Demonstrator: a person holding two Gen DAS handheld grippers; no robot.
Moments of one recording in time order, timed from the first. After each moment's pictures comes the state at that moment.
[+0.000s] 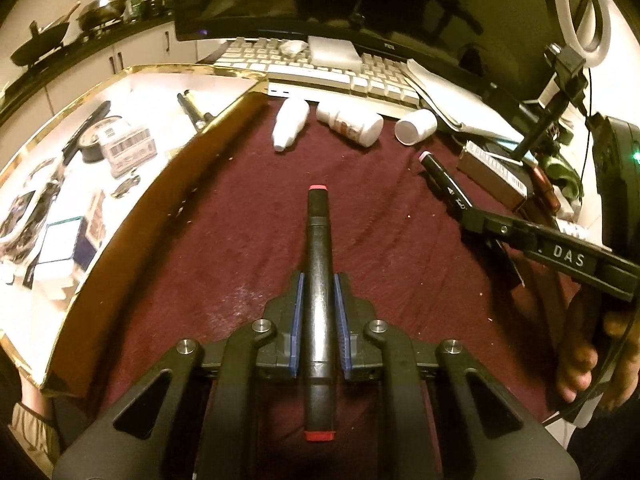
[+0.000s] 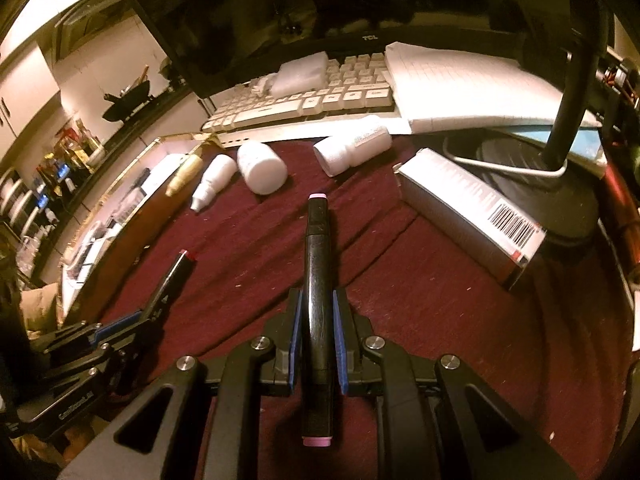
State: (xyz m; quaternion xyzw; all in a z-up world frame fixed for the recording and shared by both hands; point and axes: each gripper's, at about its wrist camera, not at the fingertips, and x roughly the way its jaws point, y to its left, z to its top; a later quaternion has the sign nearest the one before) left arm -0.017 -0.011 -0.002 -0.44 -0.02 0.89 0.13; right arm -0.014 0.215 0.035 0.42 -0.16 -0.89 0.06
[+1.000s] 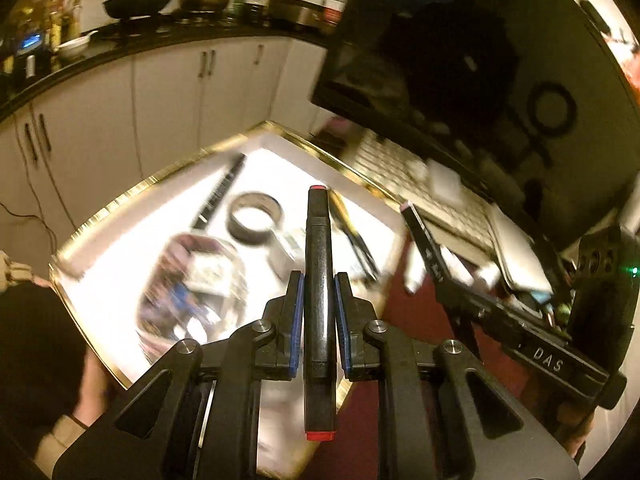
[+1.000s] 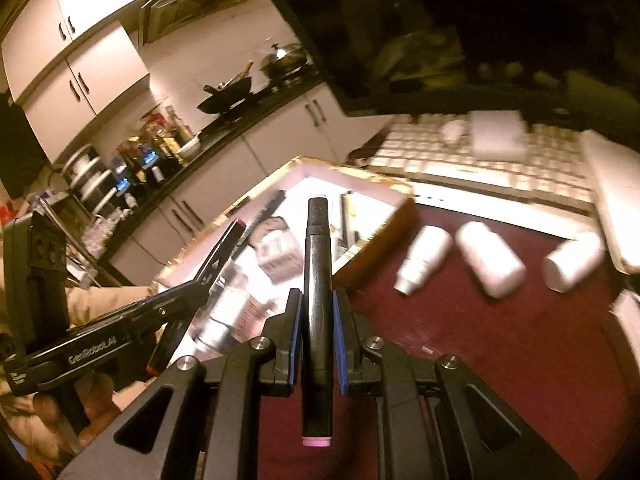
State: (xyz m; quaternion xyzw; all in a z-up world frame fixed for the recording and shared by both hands) left arm -0.063 -0.161 0.076 -0.39 -0.16 0.91 0.02; right arm -0.094 0.082 0.100 0.38 -0.16 -0.88 0.23
